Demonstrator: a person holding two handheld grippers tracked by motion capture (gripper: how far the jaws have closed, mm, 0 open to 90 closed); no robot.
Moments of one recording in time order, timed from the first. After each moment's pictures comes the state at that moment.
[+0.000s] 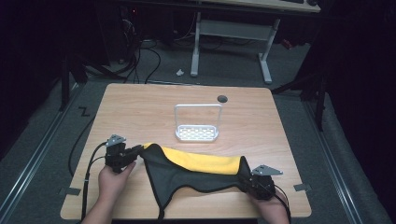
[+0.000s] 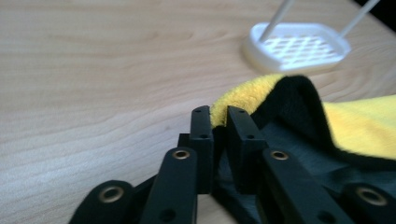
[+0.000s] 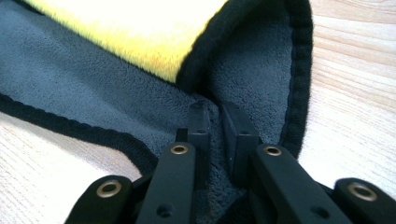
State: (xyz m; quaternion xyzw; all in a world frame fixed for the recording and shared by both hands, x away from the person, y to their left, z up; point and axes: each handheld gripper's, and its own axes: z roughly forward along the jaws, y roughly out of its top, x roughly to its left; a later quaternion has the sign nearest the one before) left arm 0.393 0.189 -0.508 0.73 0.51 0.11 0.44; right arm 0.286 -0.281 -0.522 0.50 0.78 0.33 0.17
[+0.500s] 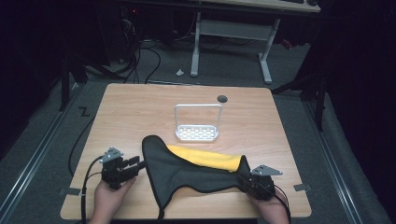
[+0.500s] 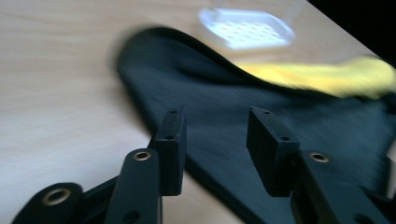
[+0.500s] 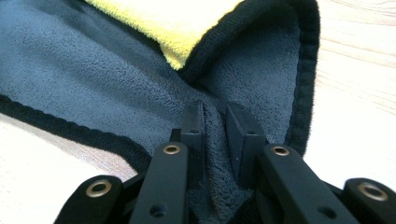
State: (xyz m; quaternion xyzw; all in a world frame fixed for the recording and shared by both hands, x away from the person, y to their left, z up) left arm 0.327 0.176 -0.500 0.75 0.45 0.07 0.48; right arm 0.286 -0.280 -0.522 0.50 0.78 0.33 0.18
